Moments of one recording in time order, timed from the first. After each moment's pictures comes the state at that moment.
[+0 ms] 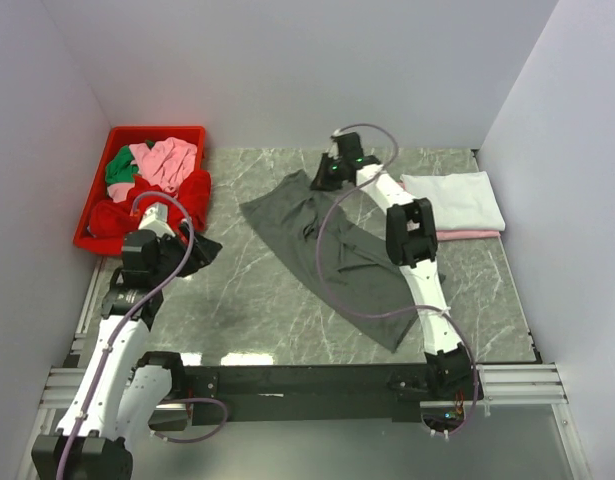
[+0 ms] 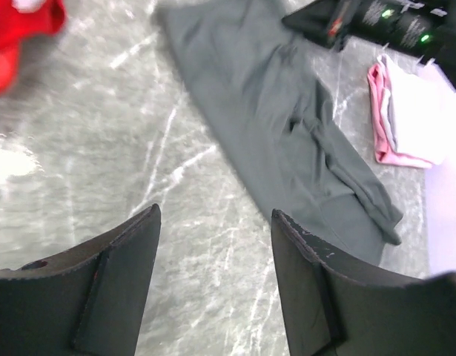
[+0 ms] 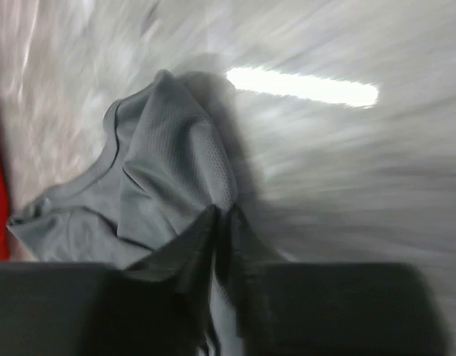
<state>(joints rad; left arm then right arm) -0.04 0.72 0.63 -0.36 0.26 -0.59 0.37 2.64 2.32 -0.47 -0.37 0.52</state>
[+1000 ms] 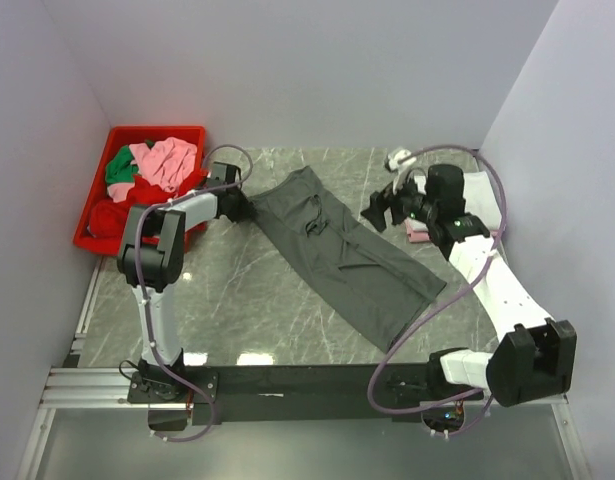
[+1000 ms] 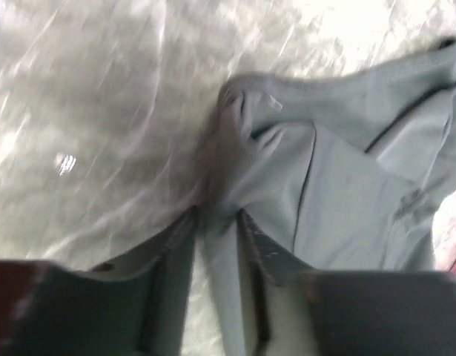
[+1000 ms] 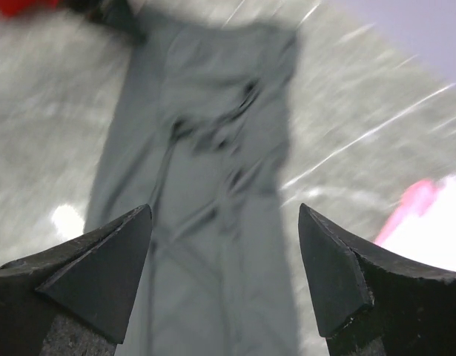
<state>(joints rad) -0.23 2.04 1.34 -0.18 0.05 -0.88 0.19 1.26 1.06 -0.20 -0.50 -0.25</state>
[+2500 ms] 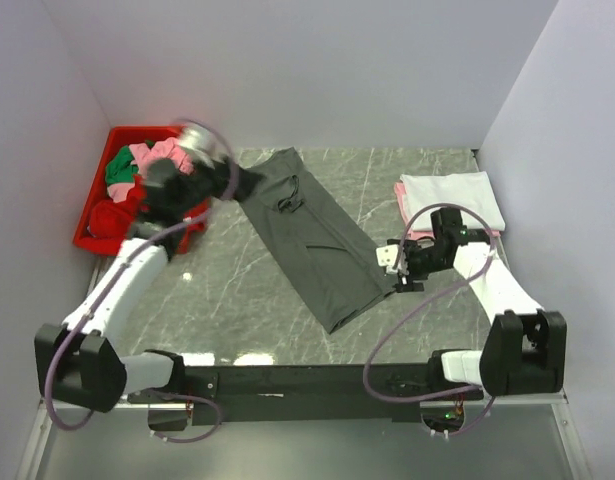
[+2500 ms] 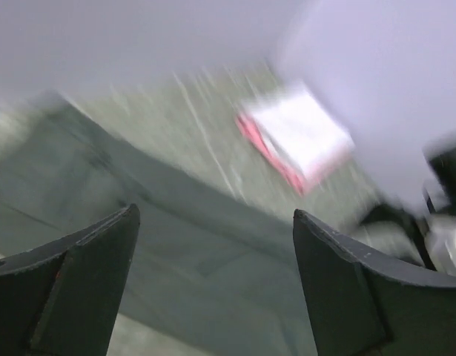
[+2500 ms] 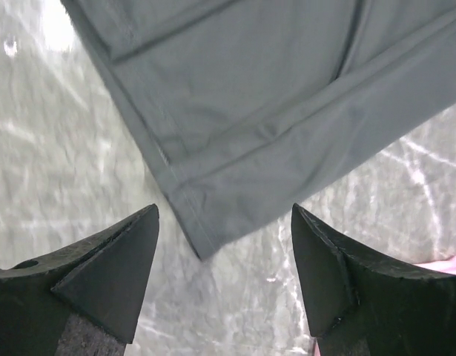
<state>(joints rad) -0.17 1.23 1.05 0.20 0.50 -0.41 0.05 1.25 0.84 -0.88 -0.73 -1.66</state>
